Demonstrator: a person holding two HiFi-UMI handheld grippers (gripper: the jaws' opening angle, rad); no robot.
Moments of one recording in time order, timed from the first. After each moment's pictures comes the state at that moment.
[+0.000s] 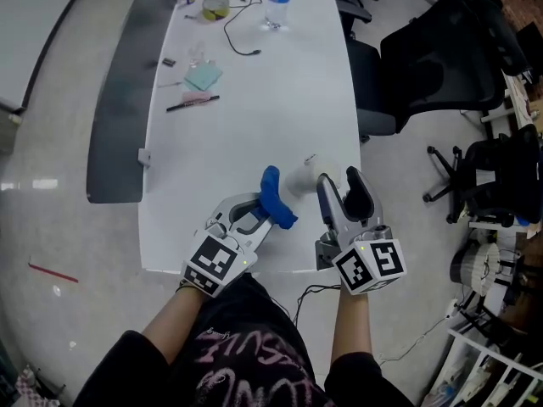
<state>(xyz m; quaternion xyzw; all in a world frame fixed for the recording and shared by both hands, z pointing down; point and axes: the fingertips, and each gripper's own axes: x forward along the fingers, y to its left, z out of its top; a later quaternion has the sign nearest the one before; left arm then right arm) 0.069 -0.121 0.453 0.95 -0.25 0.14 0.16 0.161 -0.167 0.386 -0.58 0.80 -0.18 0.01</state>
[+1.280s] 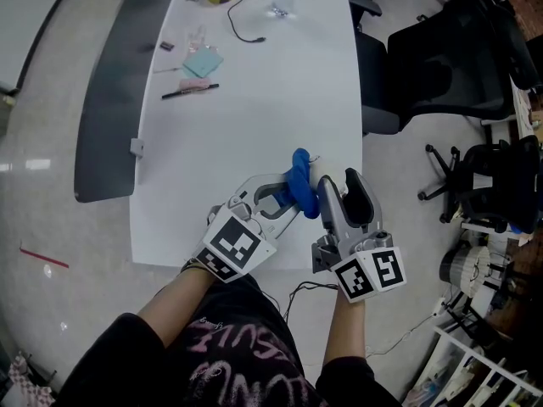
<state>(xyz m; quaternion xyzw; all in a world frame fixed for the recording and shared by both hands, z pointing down) 0.117 -0.150 0.435 0.96 -0.19 0.12 0.13 0.154 -0.175 0.387 -0.56 0.81 -0.19 0.02</state>
